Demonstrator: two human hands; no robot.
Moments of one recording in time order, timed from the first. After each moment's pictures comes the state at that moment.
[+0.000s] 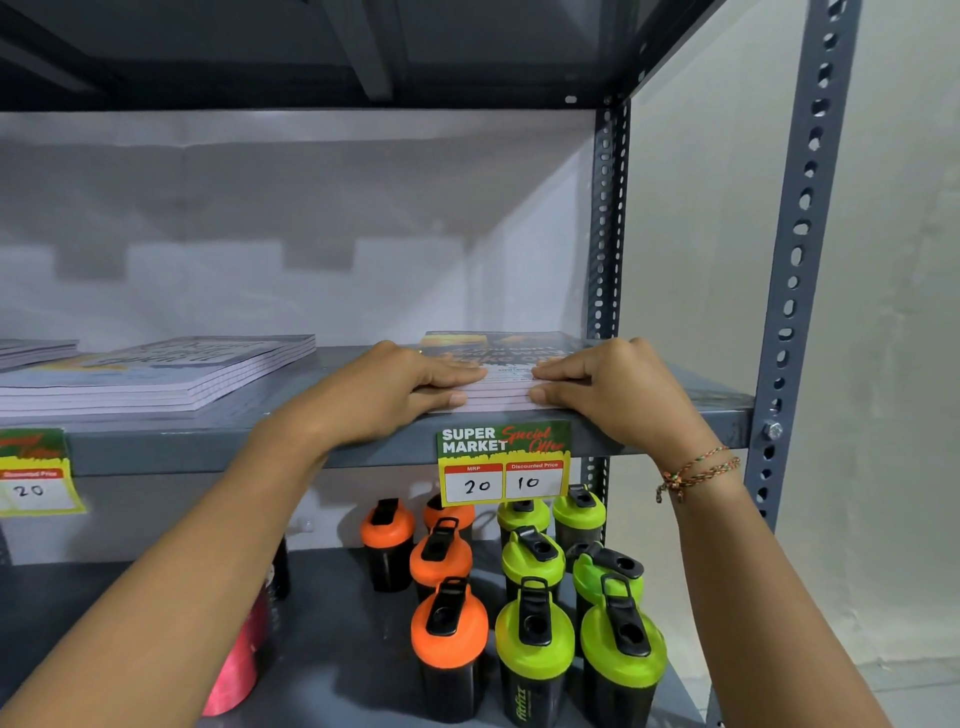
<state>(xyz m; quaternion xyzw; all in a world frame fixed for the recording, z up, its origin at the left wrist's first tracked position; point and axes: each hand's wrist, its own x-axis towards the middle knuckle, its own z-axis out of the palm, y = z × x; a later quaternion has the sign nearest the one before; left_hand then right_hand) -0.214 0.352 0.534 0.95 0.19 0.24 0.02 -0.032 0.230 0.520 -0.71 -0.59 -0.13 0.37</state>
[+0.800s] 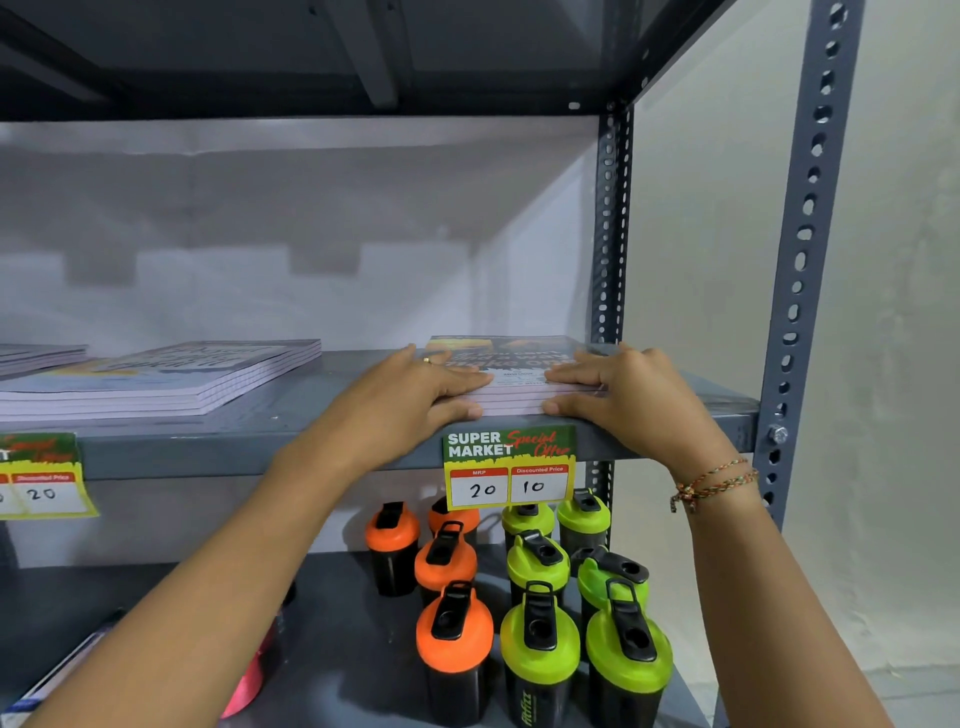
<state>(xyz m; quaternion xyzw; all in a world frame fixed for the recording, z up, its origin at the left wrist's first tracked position) -0.206 0.352 0.521 0.94 0.20 0.27 -0.04 -0.023 0.230 0.513 -0.71 -0.60 -0.18 0.33</state>
